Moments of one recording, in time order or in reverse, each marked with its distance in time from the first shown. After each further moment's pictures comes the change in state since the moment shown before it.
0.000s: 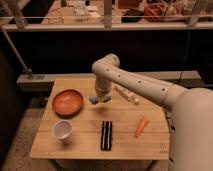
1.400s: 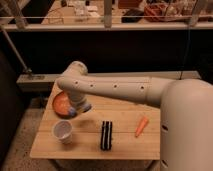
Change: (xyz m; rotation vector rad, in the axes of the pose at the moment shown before) arm -0.131 0.051 -0.007 -0.019 0.074 -0.188
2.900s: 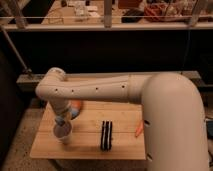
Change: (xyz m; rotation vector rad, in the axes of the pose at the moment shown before) arm -0.066 0.006 0.006 -0.045 0.011 -0.138
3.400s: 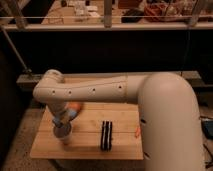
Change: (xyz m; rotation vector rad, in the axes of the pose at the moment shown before) arm -0.012 -0.001 0.006 -0.004 -0.005 -0.011
